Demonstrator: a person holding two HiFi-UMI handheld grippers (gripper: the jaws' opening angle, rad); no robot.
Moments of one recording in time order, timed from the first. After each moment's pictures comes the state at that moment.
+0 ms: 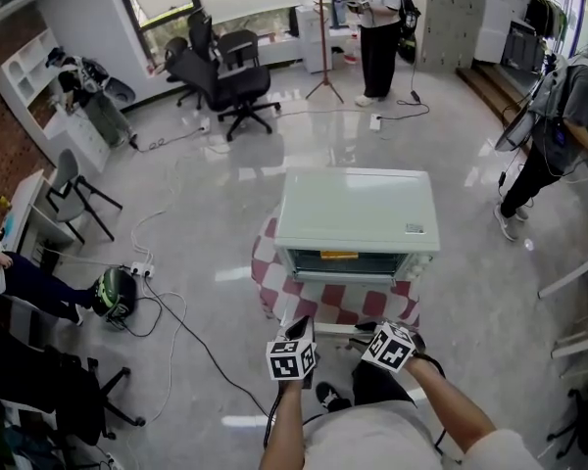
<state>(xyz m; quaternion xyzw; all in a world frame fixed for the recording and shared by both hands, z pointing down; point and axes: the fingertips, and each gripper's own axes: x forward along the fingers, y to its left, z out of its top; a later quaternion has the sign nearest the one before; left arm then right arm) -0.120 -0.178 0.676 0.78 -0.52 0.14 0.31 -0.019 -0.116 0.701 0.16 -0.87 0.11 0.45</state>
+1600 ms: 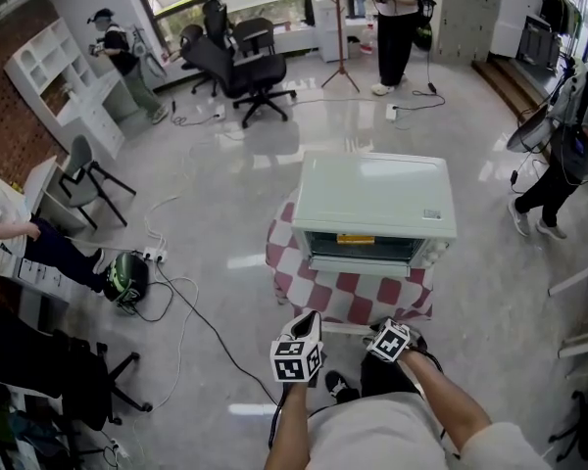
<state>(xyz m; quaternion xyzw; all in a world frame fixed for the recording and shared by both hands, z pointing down) -0.139 -0.150 0.655 0.78 -0.53 0.13 0.29 -0.007 -0.088 0.811 0.16 -0.82 0.20 0.51</state>
